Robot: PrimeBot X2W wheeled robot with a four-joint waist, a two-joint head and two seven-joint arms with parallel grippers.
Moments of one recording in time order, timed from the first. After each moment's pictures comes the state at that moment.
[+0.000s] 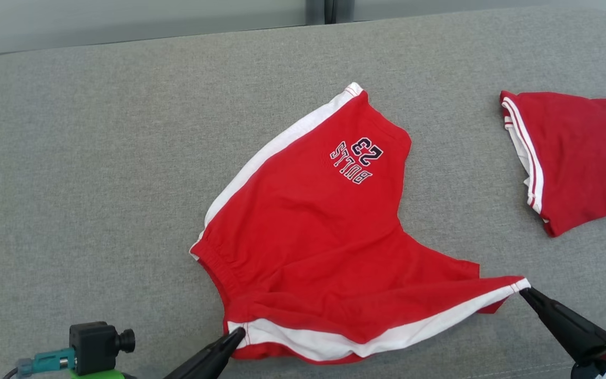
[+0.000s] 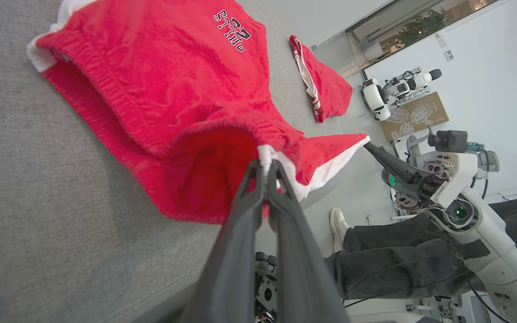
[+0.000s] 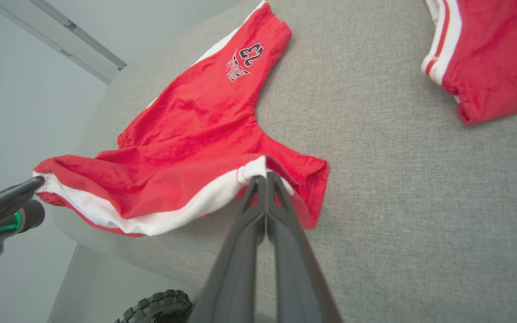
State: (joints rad) left arm 0.23 0.45 -0.42 -0.45 -1.18 -0.10 0.22; right arm 0.41 -0.59 0.17 -0.41 0.93 0.10 0.18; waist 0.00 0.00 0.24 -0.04
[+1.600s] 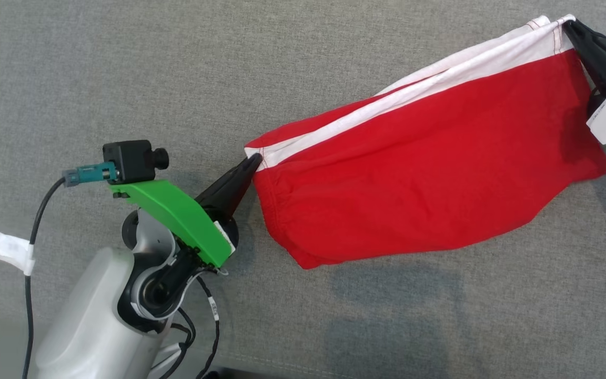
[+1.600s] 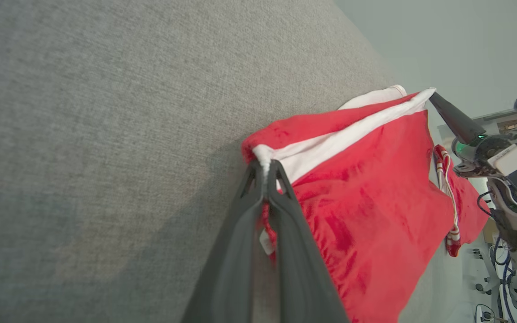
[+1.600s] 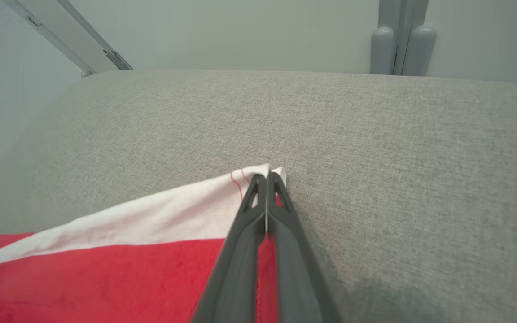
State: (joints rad) left arm -0.41 0.19 -0.47 0.00 -1.13 0.03 0.29; right arm -0.58 -0.56 0.29 0.13 0.76 0.08 0.31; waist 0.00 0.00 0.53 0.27
